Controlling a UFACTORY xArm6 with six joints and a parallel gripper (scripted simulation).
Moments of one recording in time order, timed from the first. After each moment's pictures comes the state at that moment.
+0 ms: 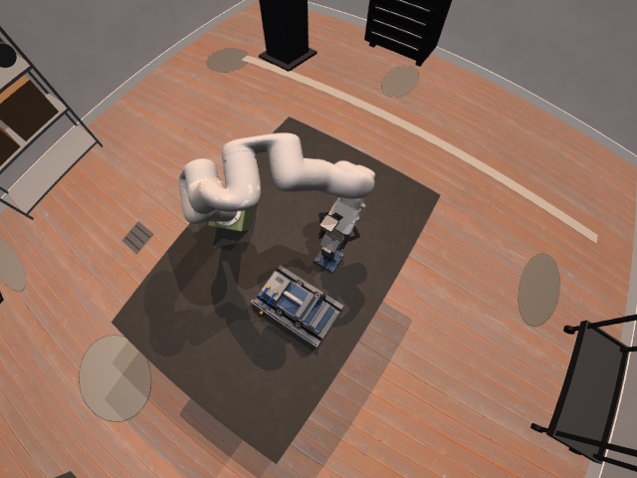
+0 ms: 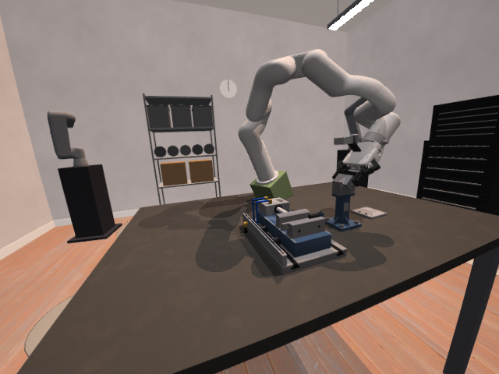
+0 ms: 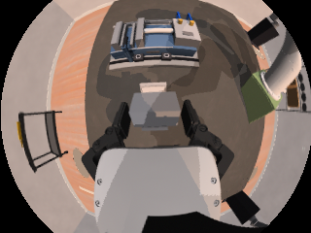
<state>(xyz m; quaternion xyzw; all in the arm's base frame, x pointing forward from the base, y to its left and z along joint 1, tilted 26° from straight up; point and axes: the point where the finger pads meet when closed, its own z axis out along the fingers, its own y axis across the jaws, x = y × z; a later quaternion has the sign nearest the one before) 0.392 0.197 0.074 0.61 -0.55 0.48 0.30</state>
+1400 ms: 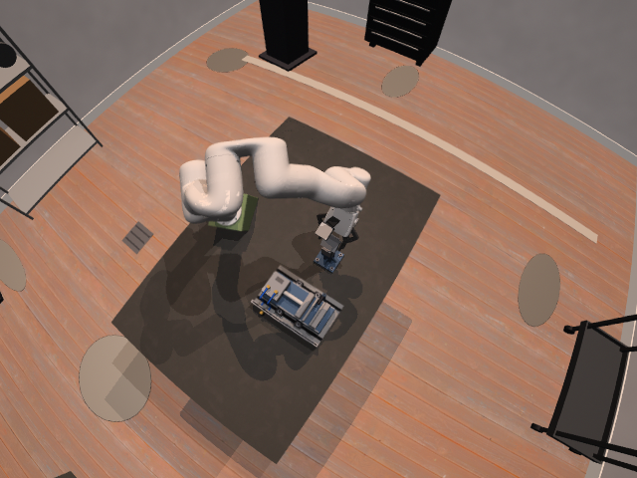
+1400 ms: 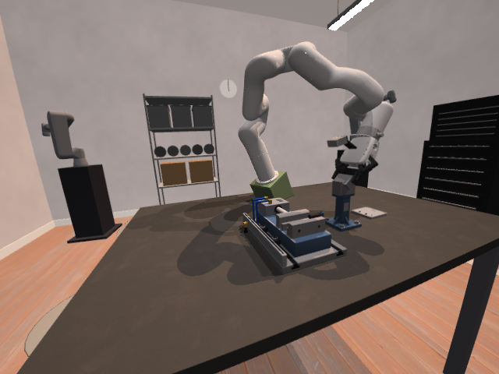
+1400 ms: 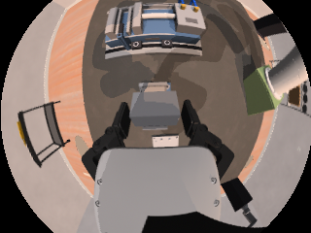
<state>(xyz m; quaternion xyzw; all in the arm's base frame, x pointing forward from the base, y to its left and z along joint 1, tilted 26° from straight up) 0.392 0.196 0.076 0.66 -0.58 0.42 0.24</state>
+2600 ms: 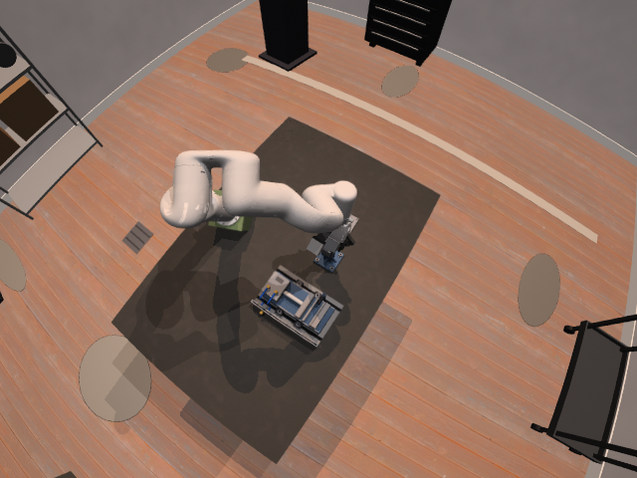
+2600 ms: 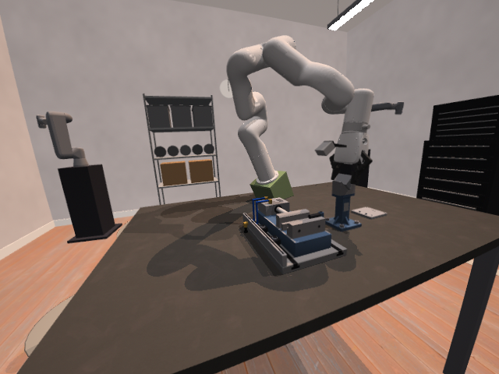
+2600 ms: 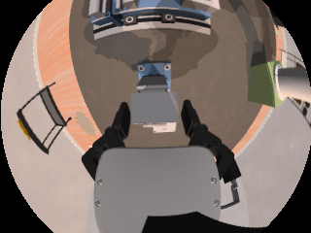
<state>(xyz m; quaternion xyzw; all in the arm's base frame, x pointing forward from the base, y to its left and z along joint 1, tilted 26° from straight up) 0.391 0.193 0.079 0.73 -0.61 0.28 0.13</state>
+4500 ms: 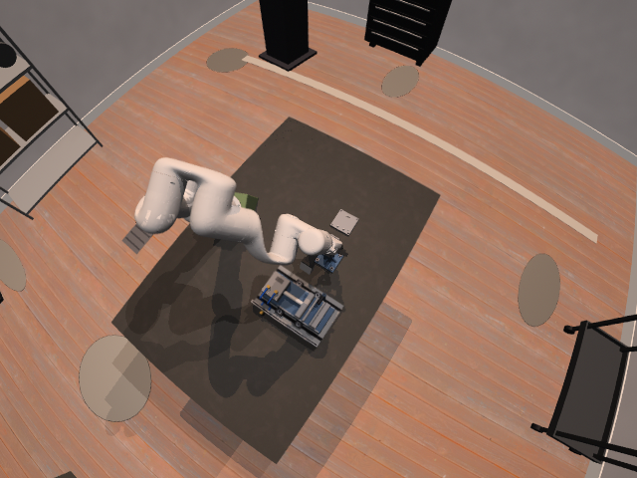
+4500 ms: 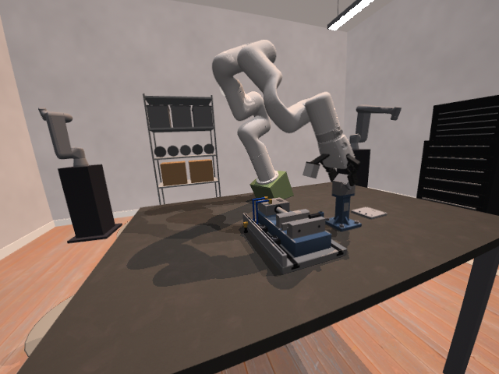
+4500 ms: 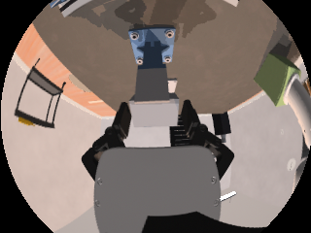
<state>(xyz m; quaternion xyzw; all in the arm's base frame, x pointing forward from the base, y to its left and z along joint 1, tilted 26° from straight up) 0.393 0.187 0.081 0.78 -0.62 0.04 -0.07</state>
